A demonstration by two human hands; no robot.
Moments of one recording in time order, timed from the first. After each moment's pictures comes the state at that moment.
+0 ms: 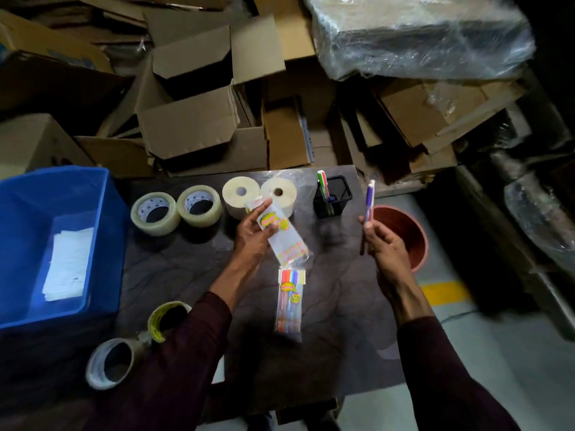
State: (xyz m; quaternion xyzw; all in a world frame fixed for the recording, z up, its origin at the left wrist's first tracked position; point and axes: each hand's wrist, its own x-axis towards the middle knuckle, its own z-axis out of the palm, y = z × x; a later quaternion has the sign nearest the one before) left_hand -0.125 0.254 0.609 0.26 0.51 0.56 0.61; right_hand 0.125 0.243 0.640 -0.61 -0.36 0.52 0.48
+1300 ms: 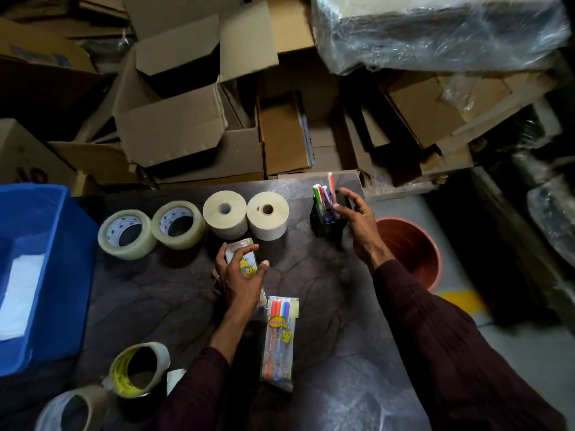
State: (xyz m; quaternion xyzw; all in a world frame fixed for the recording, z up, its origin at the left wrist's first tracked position) left_hand -0.108 0.263 0.541 0.39 0.81 0.34 0.28; right_hand 0.121 0.408 0.550 -0.56 -0.38 0.57 0.46
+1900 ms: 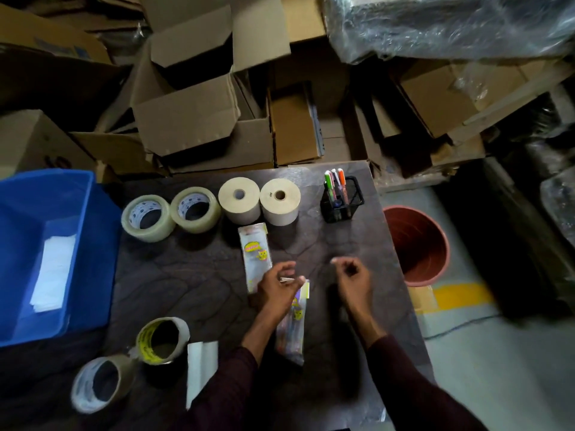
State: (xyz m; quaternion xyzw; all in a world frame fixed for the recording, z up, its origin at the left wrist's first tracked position) left_hand -0.071 0.222 0.523 0.33 0.72 0.35 0.50; right_hand 0.090 0.247 0.506 -0.71 -0.39 0.43 0.40
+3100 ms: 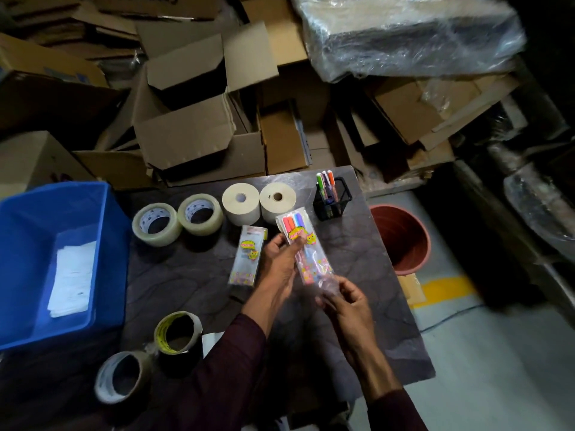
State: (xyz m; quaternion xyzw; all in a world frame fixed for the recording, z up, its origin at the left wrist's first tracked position) left_hand -0.069 0.236 0.606 0.14 0.52 0.54 0.65; right_hand 0.051 0.144 0.613 -0.58 -0.20 0.61 0.50
